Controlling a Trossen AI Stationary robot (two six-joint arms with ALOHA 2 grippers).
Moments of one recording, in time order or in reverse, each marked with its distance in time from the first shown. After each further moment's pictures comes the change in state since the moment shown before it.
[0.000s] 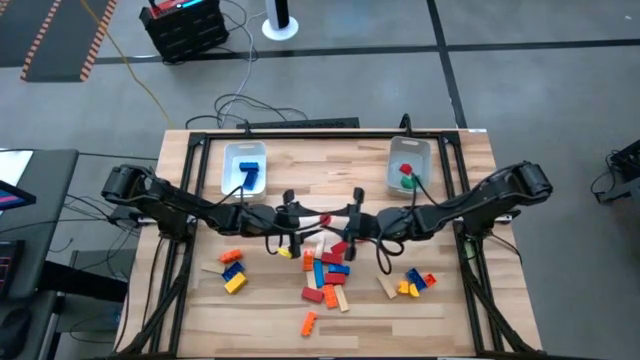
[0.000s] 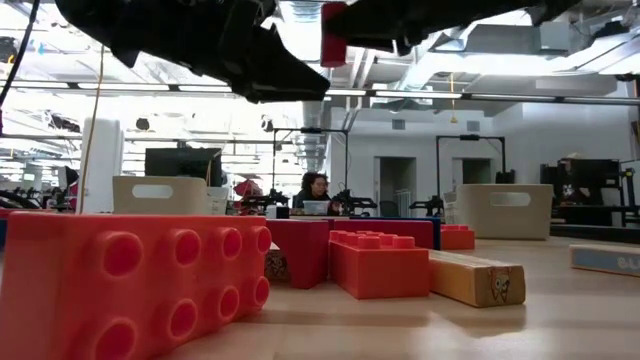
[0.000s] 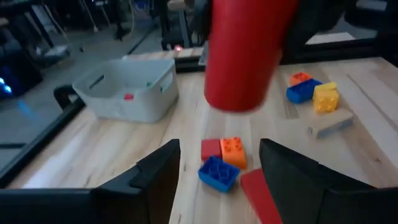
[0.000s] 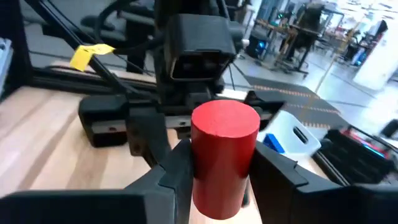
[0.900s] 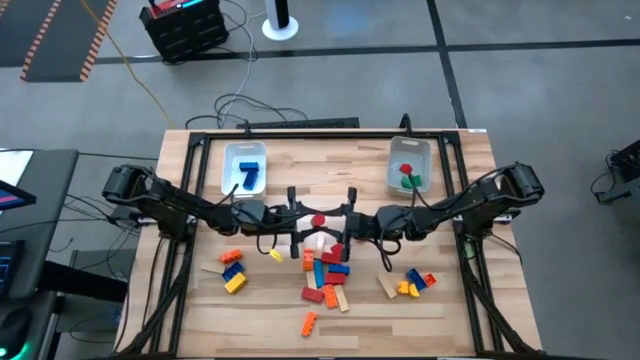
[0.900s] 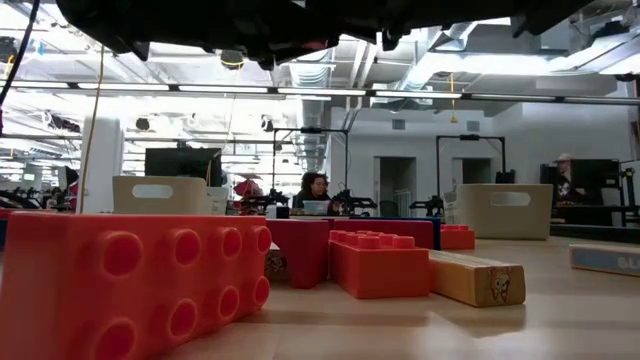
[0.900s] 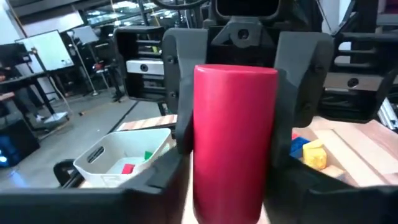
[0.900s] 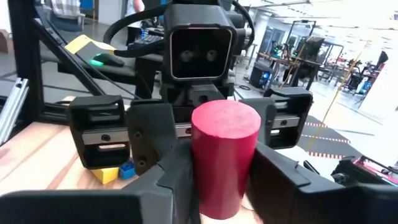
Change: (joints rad) left arm 0.009 0.006 0.002 0.249 0.073 0.138; right arm -0.017 0.068 0.001 0.211 -0.073 -0.042
